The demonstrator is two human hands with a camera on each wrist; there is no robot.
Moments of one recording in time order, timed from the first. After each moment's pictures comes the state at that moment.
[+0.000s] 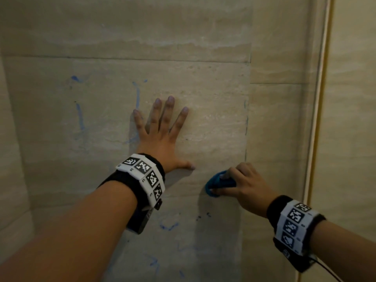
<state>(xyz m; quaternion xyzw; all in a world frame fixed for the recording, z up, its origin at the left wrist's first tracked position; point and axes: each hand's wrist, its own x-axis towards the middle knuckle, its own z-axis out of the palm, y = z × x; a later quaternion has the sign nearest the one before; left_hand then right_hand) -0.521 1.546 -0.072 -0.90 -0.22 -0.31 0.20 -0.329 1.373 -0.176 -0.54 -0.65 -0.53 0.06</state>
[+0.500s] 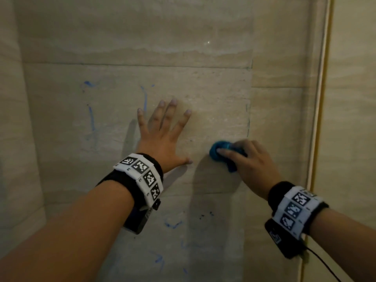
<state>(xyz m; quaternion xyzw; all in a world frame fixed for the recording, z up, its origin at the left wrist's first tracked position) -0.536 1.547 -0.067 -0.89 -0.22 -0.33 0.22 -0.353 1.371 -0.130 -0.59 -0.54 -0.57 0.18</state>
